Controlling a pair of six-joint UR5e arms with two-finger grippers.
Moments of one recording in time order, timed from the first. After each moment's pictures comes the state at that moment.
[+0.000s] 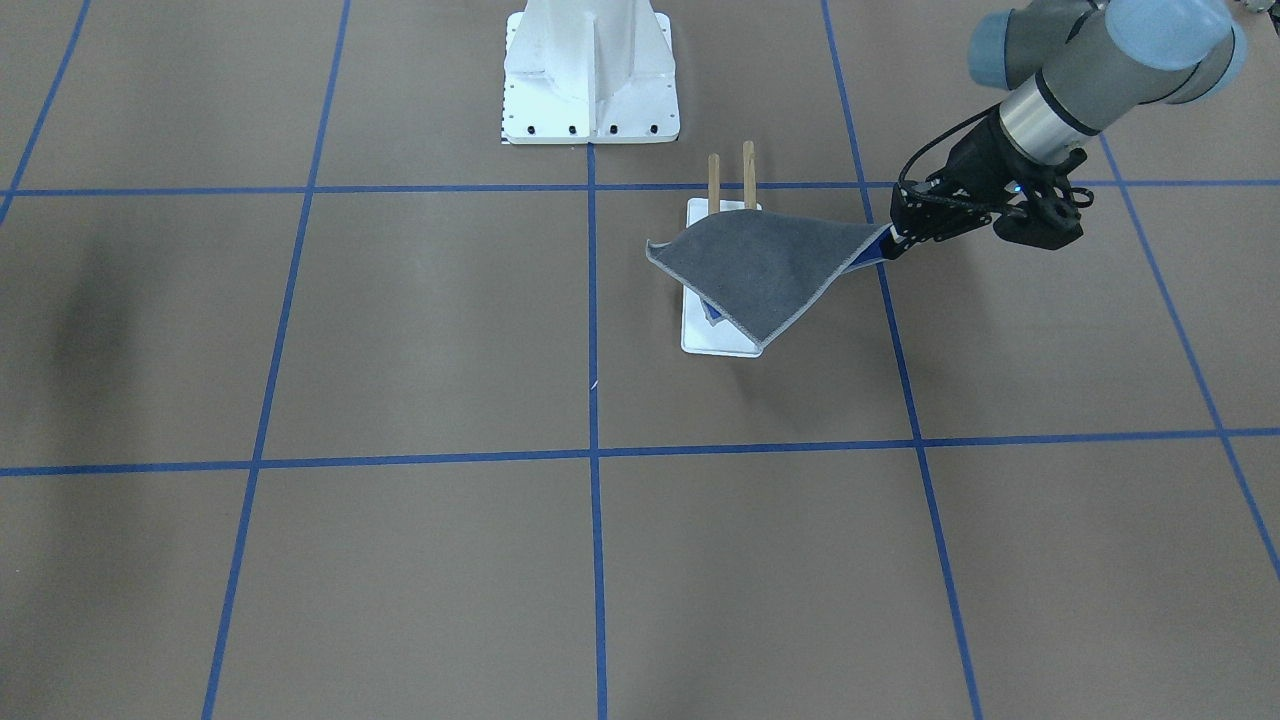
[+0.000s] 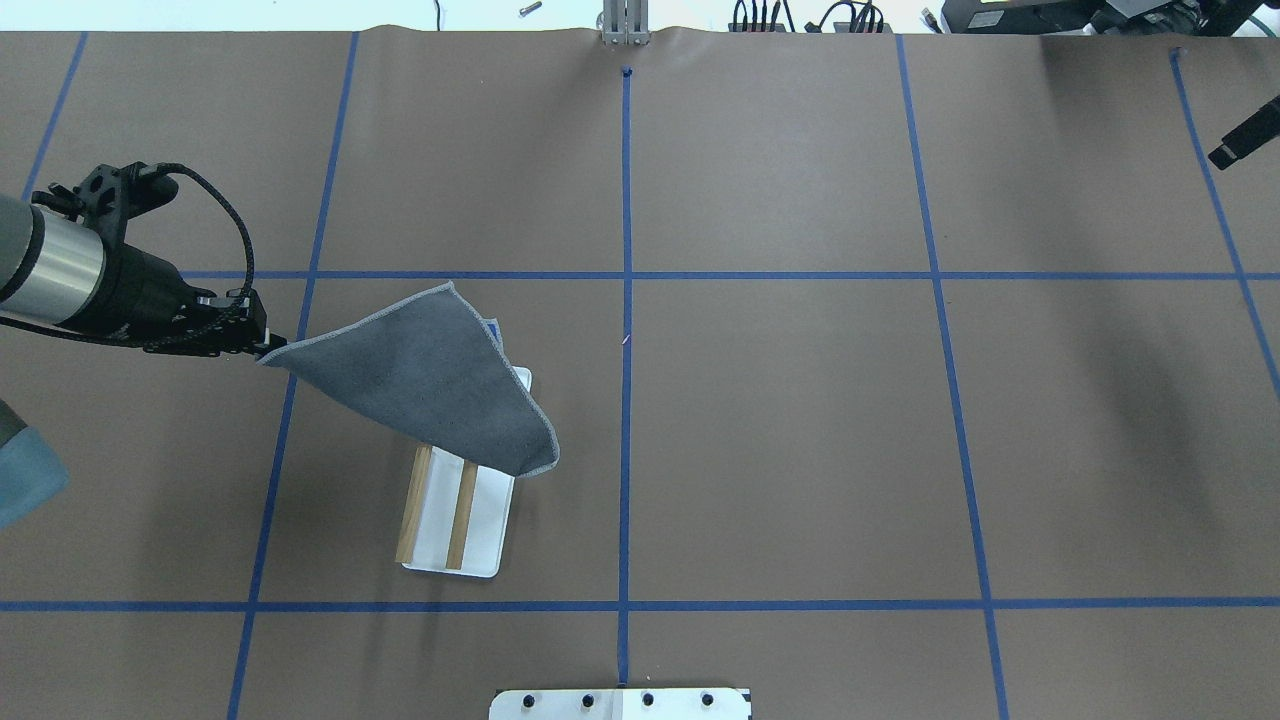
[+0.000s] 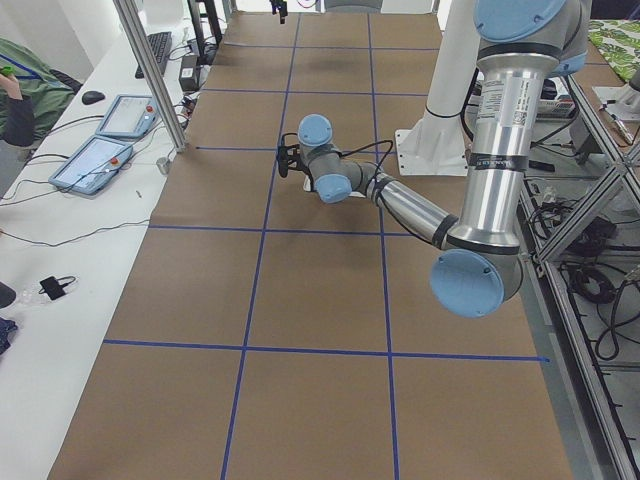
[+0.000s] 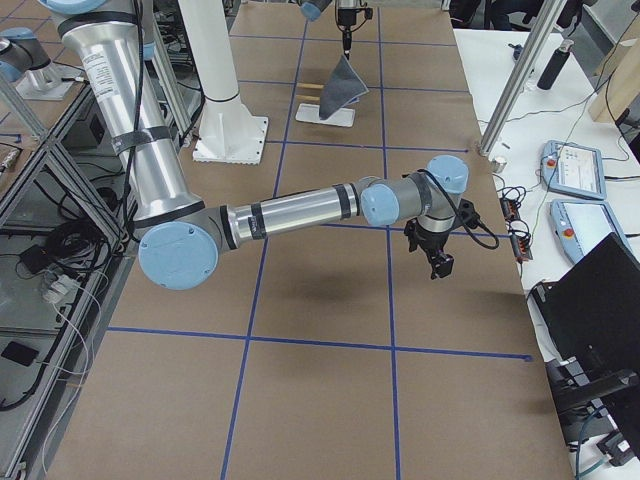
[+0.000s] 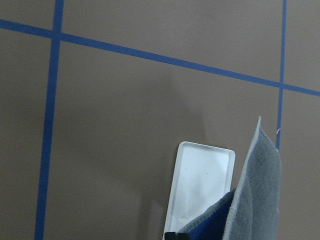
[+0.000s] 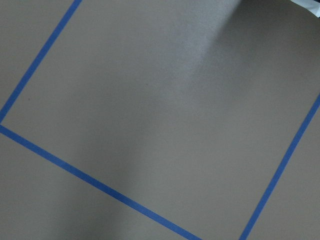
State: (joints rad) left arm -0.87 -1.67 -1.91 -2.17 -2.27 -1.26; right arm 1.39 -1.27 1.49 -1.53 2.26 -0.20
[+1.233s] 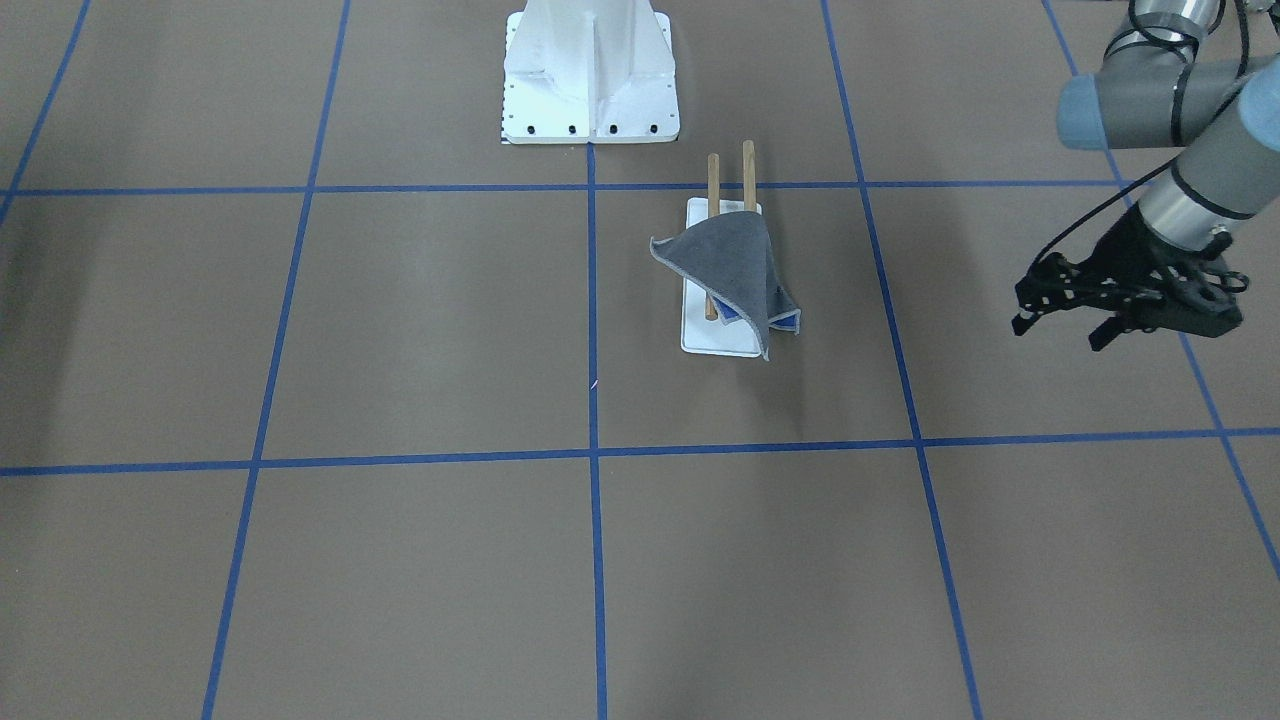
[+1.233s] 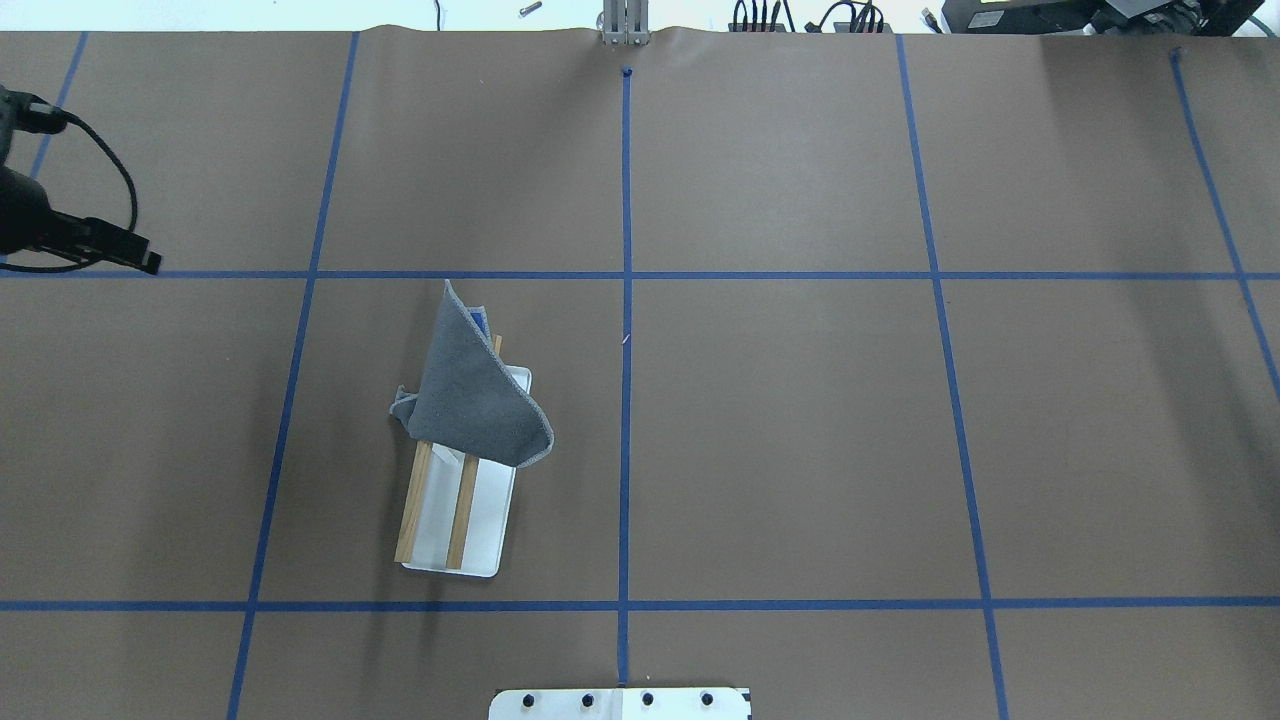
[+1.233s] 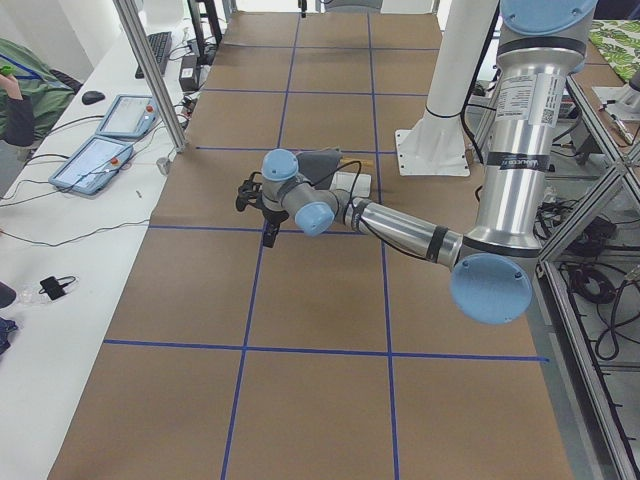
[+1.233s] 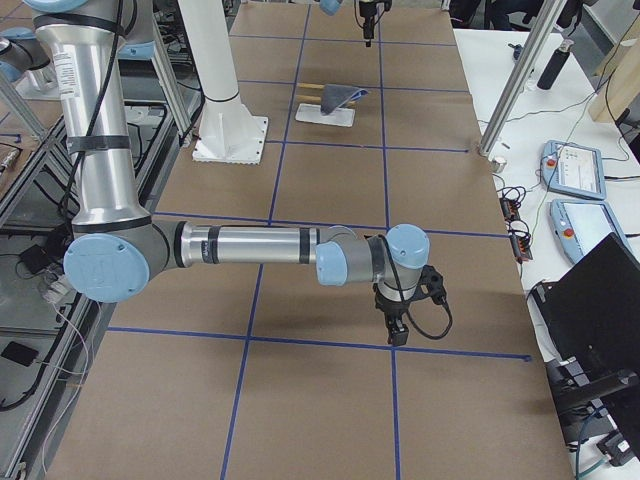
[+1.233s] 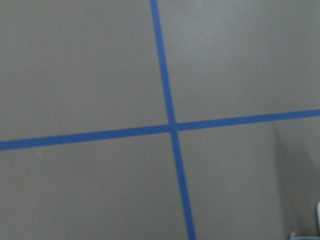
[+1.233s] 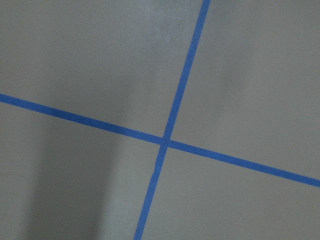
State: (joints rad) left arm -1.14 -1.67 -1.74 -1.94 -2.22 -0.49; right arm 1.50 -1.50 1.49 -1.47 2.26 -0.13
